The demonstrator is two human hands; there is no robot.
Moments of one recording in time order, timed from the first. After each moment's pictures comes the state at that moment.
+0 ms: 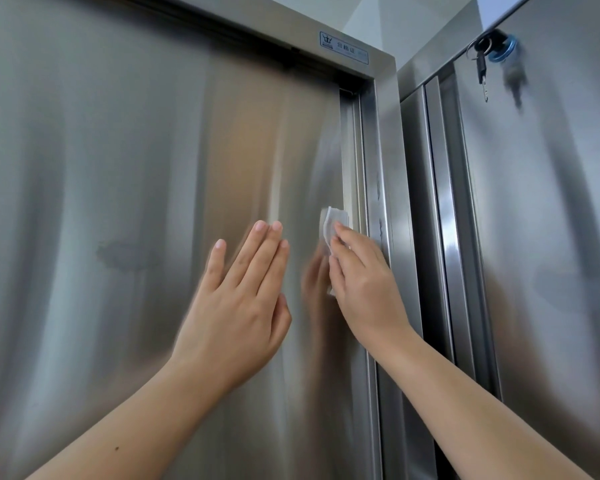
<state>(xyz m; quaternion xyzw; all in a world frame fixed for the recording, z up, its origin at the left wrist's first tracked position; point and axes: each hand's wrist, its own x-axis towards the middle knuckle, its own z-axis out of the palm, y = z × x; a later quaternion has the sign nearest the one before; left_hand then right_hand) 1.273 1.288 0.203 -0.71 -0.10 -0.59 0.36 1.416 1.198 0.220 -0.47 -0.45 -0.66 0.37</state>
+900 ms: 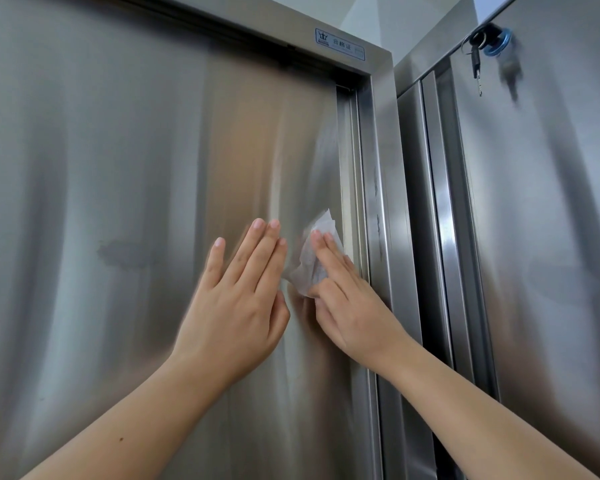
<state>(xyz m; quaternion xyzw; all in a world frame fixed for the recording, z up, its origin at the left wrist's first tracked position) 1.273 1.289 0.202 -0.71 -0.09 -0.60 0.36 1.416 1.187 0.196 -0.51 -0.60 -0.57 0.24</state>
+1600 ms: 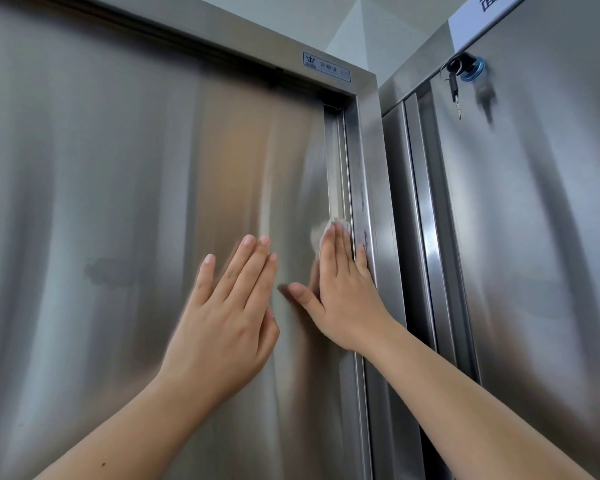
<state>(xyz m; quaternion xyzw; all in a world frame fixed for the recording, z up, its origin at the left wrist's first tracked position) 1.273 1.288 0.203 -0.72 -0.08 -0.60 0.35 1.416 1.192 0.228 -0.70 -0.48 -0.46 0.25</state>
